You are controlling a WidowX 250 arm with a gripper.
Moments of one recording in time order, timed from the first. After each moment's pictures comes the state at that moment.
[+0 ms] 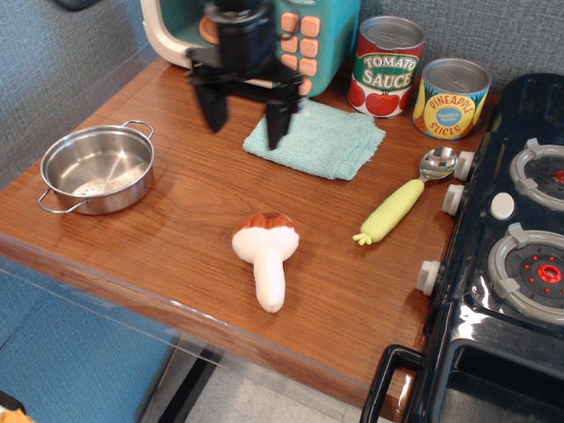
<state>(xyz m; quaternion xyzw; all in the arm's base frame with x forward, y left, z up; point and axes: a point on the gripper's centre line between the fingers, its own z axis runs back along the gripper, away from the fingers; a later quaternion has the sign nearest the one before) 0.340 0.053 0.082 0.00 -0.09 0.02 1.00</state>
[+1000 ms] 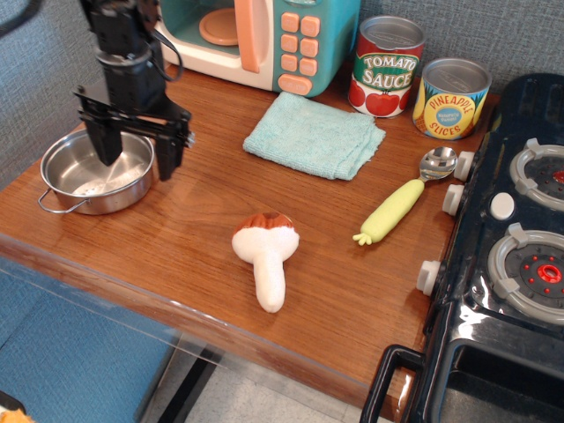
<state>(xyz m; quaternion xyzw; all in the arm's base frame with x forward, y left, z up) 0.310 0.130 0.035 0.04 -0.01 0.07 1.00</state>
